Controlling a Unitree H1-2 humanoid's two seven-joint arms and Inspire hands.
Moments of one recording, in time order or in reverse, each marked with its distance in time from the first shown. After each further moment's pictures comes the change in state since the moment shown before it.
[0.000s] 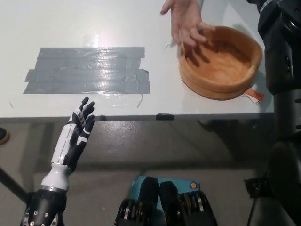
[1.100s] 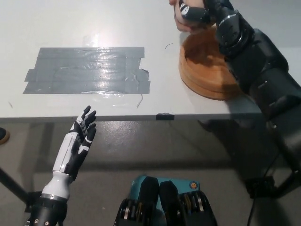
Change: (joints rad) left_arm 0.038 -0.001 -0.015 -0.012 0.004 -0.001 -0.001; right_arm -0.194 -0.014 0.672 0.721 -0.411 -0.286 -0.265
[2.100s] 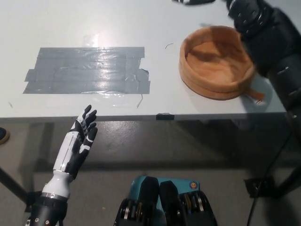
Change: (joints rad) left_arm -0.007 0.001 -0.001 0.001 0.016 0.001 -0.001; right_arm -0.013 -0.102 -0.079 -0.246 -0.008 -0.025 0.179
